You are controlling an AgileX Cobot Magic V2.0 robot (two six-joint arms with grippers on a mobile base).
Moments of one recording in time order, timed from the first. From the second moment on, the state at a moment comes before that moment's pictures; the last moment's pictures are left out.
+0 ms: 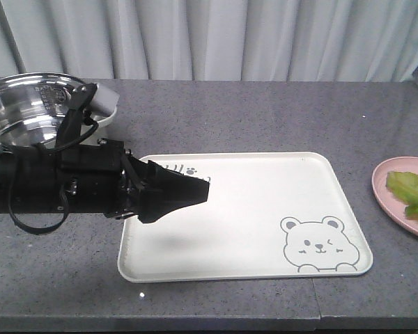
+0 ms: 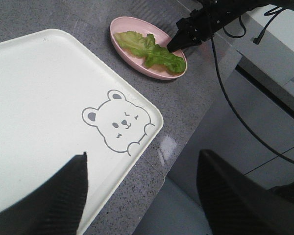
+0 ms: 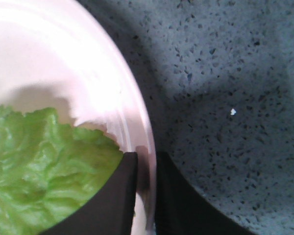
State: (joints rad) left arm -0.42 1.33 -0.95 -1.31 0.75 0.99; right arm -0.62 1.92 -1.43 0.28 1.00 -0.40
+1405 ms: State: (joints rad) left arm -0.42 1.33 -0.95 -1.31 0.75 0.99; right arm -0.17 1.62 -1.43 0.51 1.09 -0.41
